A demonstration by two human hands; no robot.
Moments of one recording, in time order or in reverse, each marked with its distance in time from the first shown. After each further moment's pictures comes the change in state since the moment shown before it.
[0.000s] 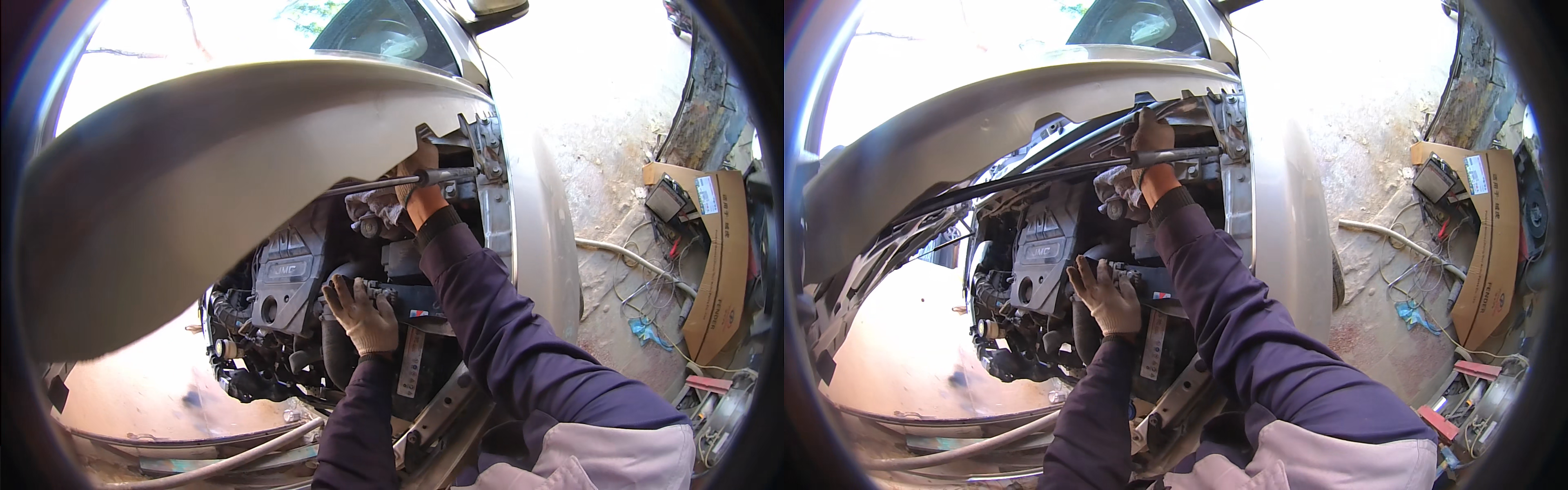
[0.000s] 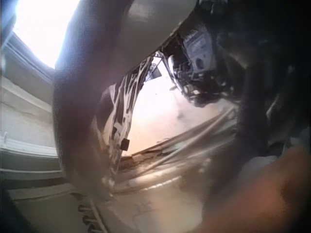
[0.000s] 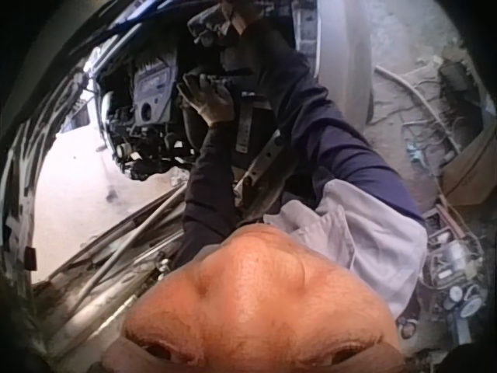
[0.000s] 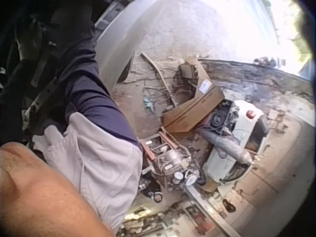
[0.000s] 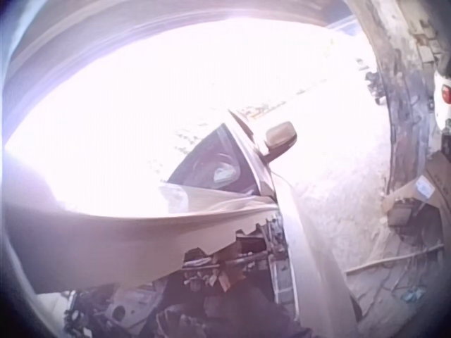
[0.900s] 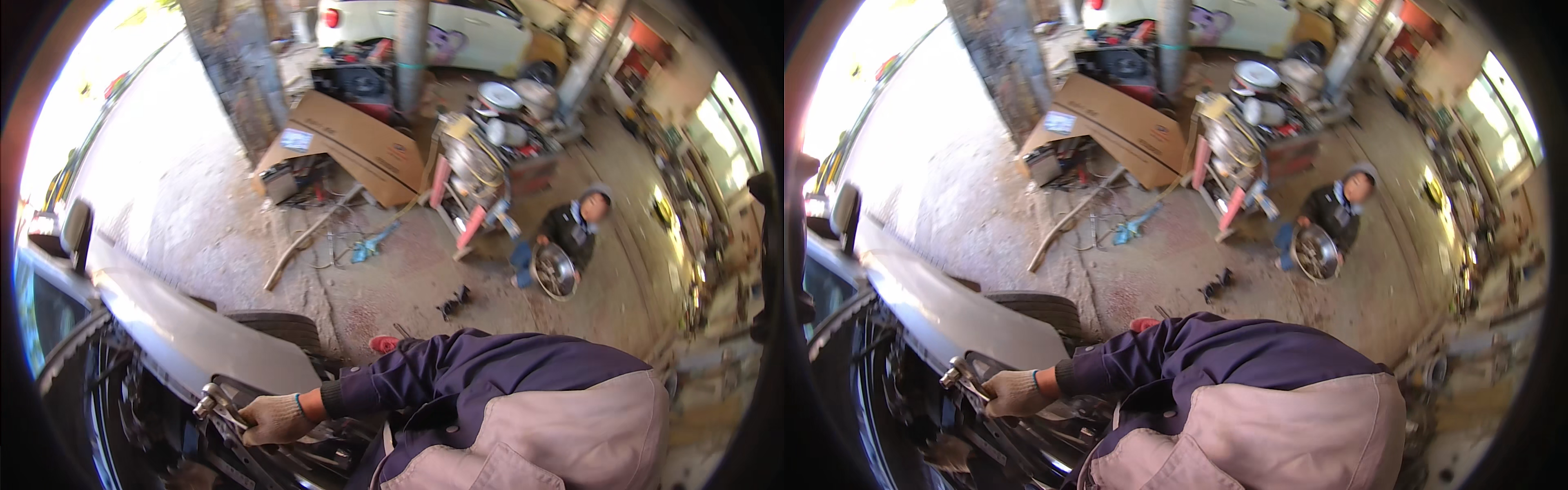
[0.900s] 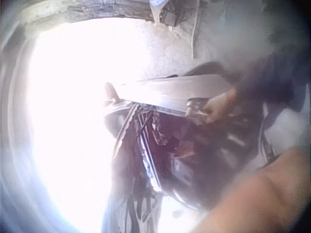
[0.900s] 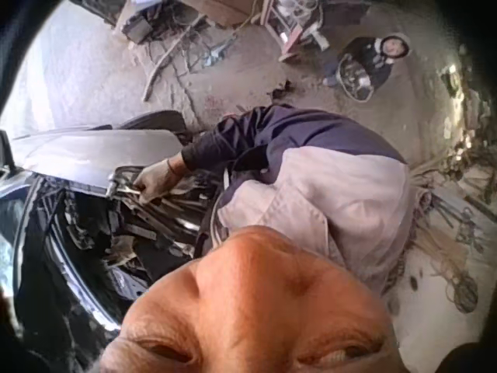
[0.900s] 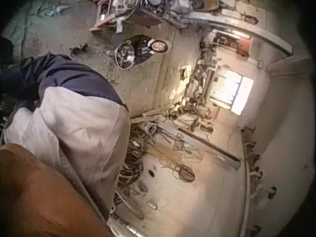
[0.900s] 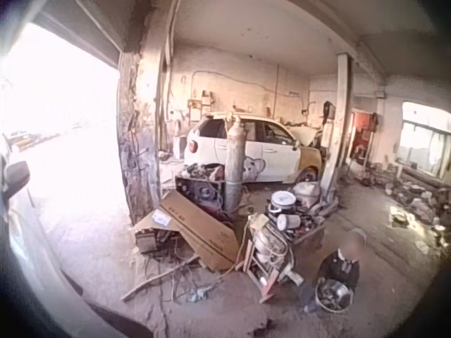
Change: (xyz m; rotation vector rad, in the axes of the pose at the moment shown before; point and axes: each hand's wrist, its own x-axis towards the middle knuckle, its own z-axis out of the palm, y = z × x) left_hand -0.003 -0.024 0.035 0.135 0.206 0.212; right_hand -0.494 -0.173 -0.222 -0.773 -0.279 0.127
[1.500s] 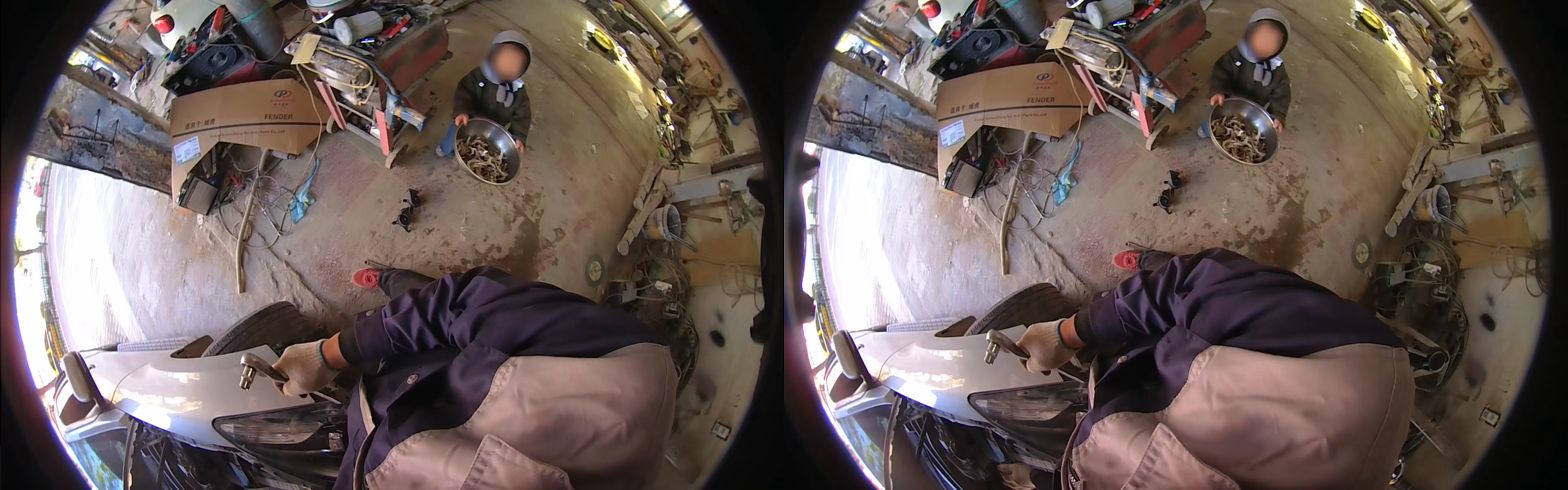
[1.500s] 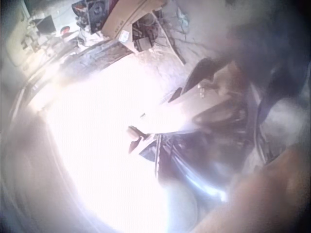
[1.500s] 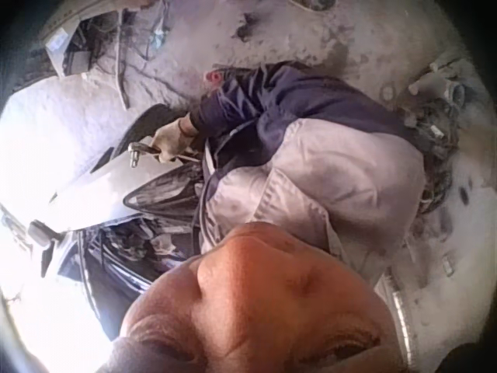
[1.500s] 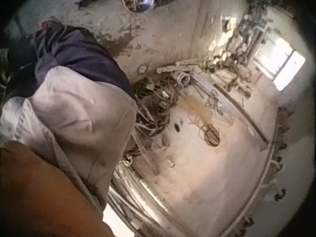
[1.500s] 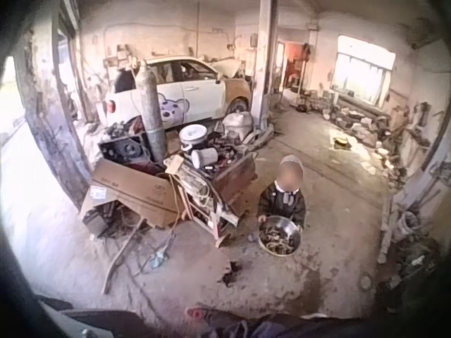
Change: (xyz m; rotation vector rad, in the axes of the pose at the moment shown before) left_hand -0.080 0.117 -0.099 -0.509 -0.398 0.290; right_hand -0.151 0.087 -0.067 -0.058 0.444 0.014
